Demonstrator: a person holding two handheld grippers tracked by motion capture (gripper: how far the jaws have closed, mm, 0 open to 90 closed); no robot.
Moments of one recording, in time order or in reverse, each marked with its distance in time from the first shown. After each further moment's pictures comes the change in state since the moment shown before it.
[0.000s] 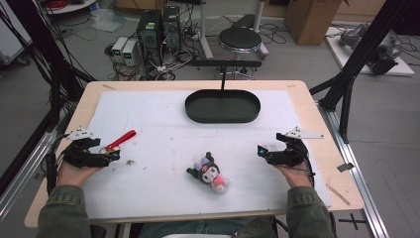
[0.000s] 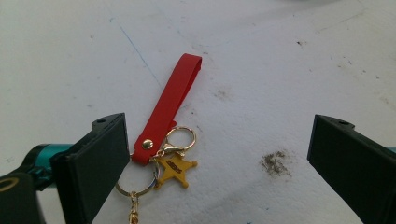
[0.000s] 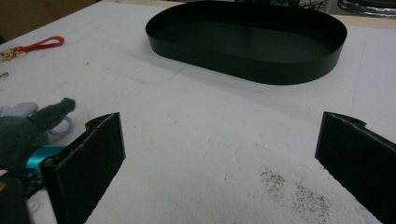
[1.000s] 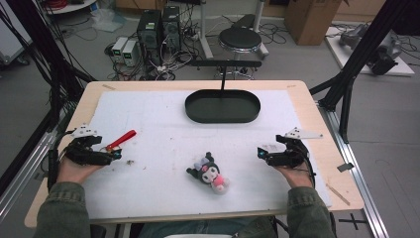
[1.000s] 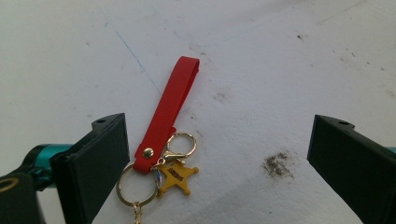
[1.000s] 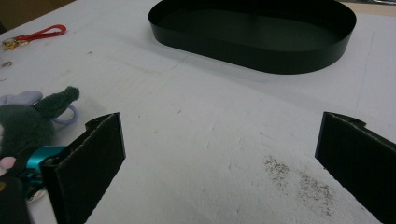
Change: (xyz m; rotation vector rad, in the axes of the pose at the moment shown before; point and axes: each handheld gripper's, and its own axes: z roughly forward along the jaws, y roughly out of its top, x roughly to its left) left arm -0.003 0.011 0.005 0.044 -0.006 0.060; right arm 0.001 0.000 -0.002 0.036 0.013 0.002
